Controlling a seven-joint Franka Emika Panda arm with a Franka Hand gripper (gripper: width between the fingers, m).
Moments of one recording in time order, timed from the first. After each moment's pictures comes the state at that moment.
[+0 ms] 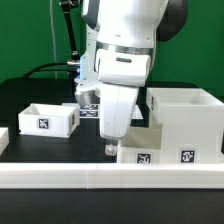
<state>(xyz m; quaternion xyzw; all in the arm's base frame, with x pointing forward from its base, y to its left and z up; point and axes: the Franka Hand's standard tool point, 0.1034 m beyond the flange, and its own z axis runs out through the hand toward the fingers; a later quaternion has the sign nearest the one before) 0.577 -0.012 0.029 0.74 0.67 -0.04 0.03</state>
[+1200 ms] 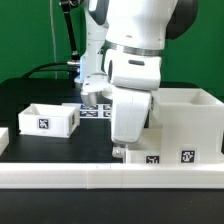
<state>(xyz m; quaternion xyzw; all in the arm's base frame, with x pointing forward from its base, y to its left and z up) 0.588 -0.007 0.033 0.72 0.70 -0.06 0.03</state>
